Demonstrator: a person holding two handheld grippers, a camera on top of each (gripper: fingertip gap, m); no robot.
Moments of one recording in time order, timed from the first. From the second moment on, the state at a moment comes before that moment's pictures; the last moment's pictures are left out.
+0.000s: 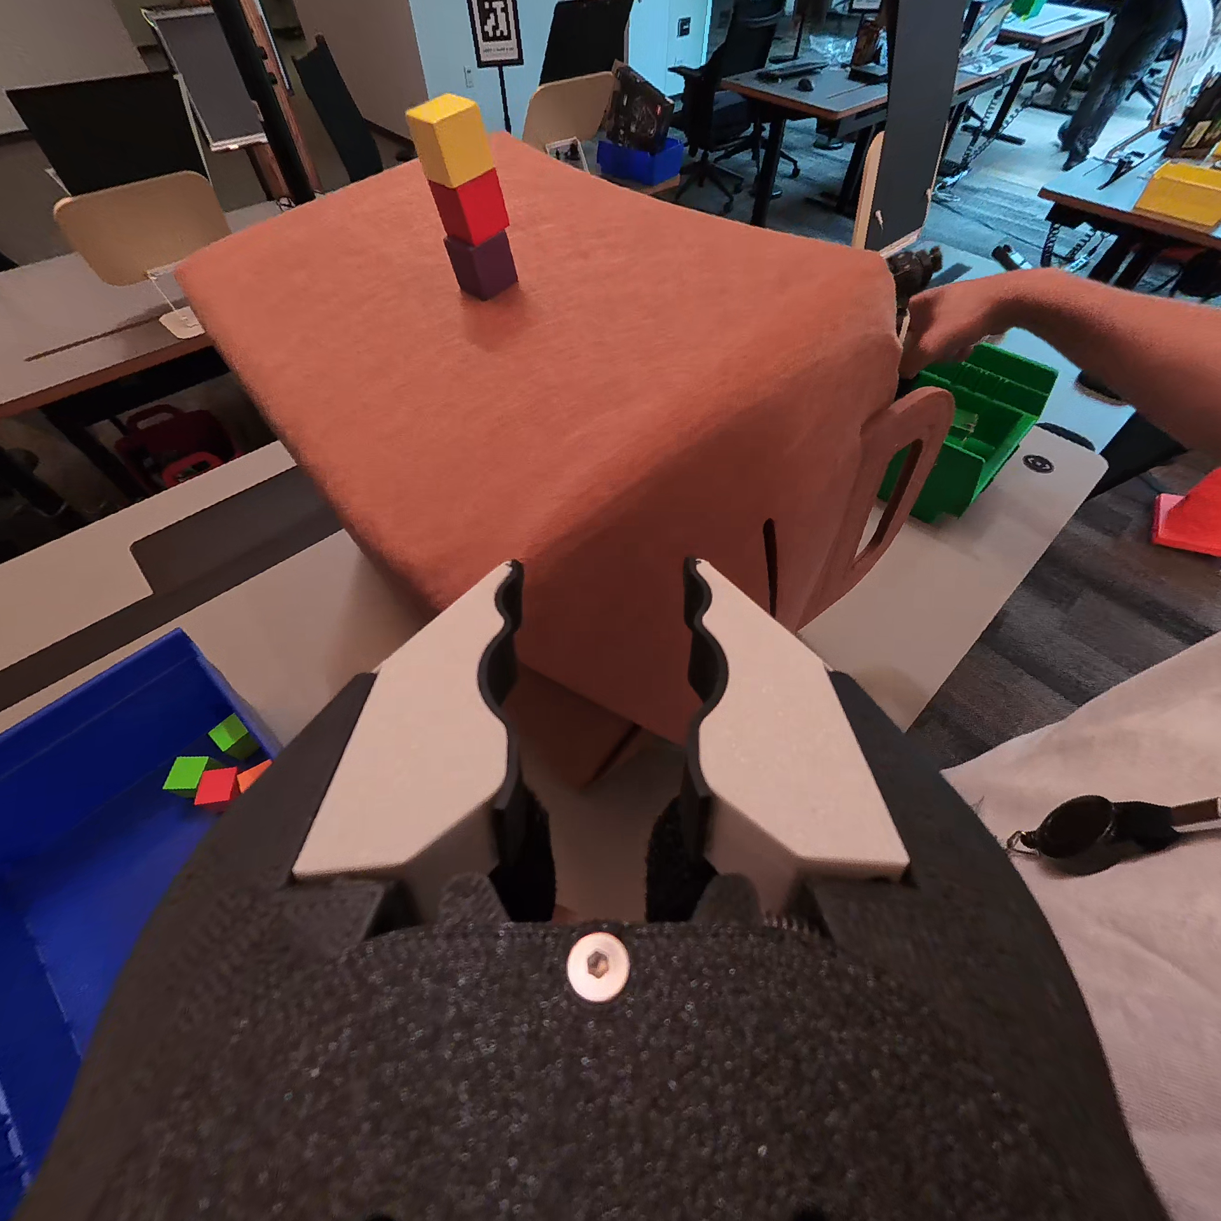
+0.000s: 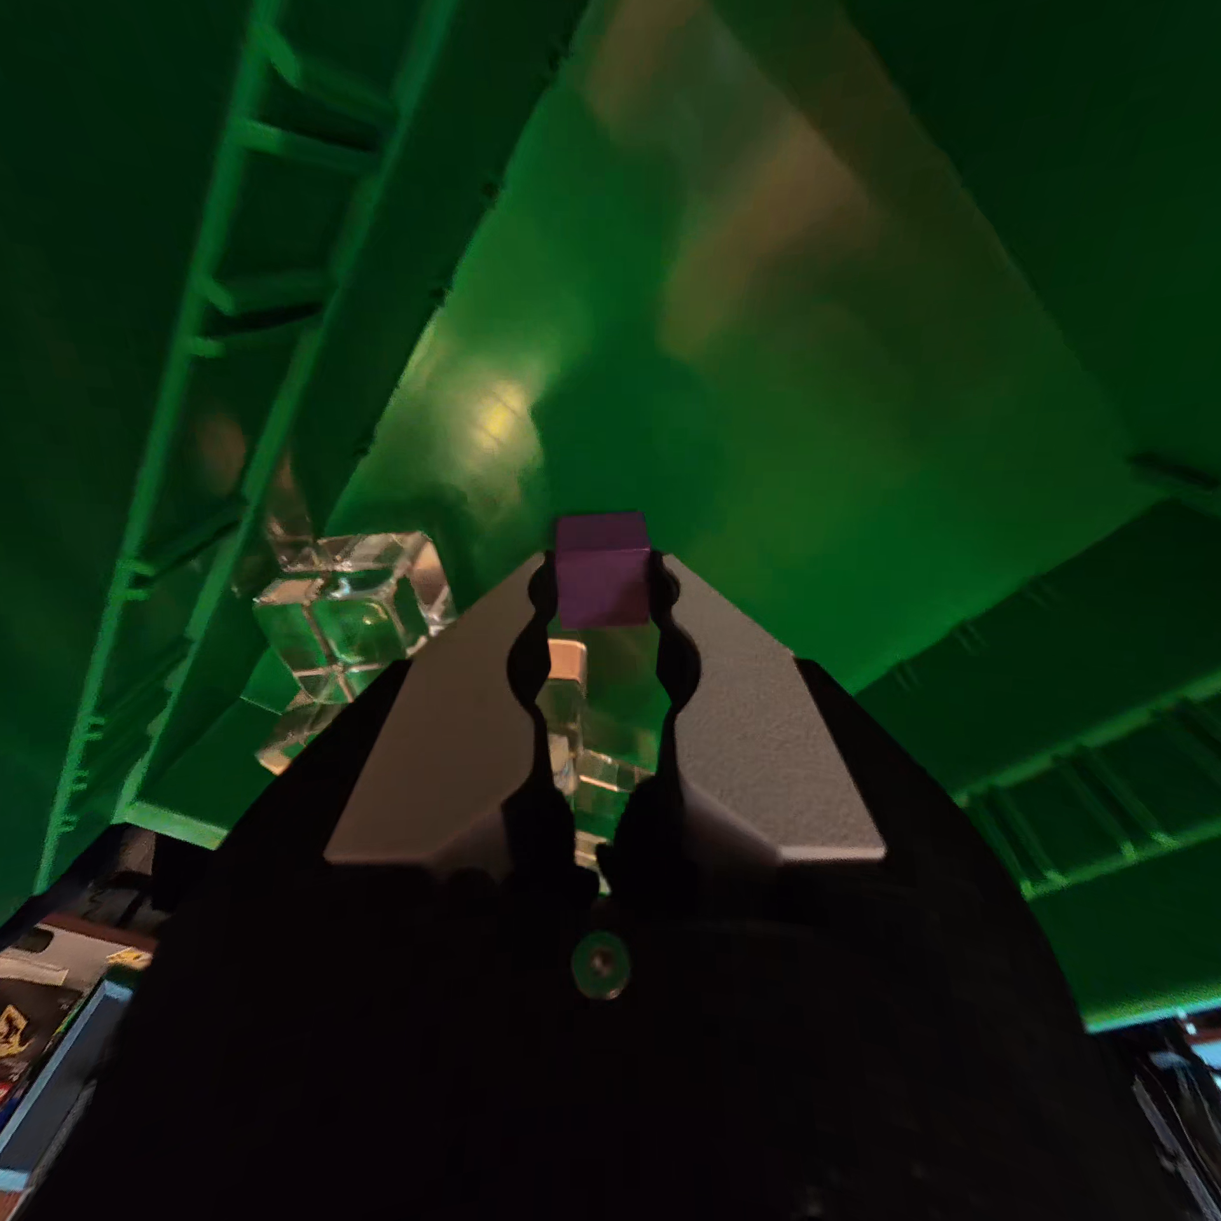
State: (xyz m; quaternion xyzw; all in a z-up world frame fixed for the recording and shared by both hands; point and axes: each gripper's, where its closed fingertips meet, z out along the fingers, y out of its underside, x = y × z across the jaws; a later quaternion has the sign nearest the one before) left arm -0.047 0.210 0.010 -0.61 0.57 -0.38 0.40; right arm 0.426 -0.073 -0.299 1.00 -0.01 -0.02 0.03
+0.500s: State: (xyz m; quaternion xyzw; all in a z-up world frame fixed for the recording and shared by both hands) left arm -0.069 0.209 0.009 -0.62 0.55 -0.37 0.42; right arm 0.371 0.088 -0.036 0.93 0.04 0.02 -0.36
